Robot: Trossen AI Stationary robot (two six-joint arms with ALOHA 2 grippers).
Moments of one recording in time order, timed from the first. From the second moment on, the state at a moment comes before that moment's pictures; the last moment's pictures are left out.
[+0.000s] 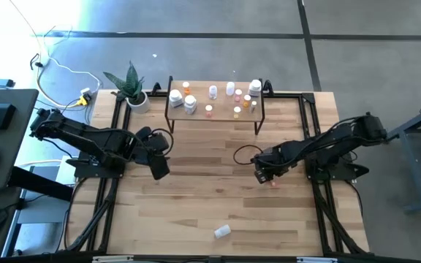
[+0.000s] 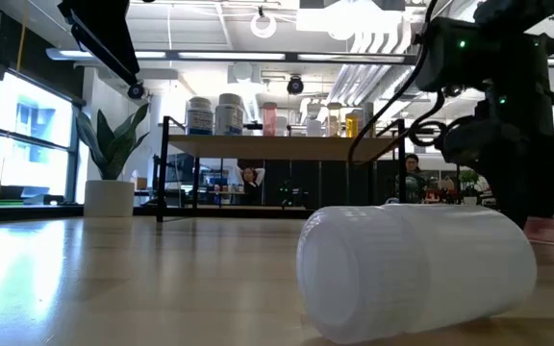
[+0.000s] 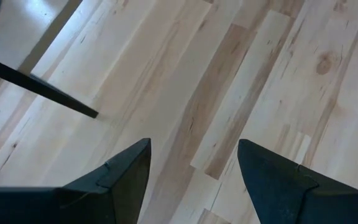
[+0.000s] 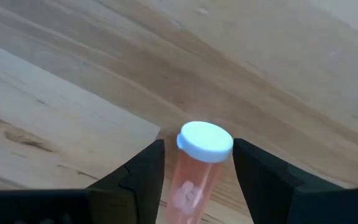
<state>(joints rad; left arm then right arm) -0.17 1.18 1.05 -1.04 -0.45 -0.66 0.13 1.43 0.67 -0.71 -0.09 1.22</state>
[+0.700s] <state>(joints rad) -0.15 1.18 1.08 -1.04 -0.34 -0.55 0.13 1.45 0.73 -0.56 -0.06 1.17</state>
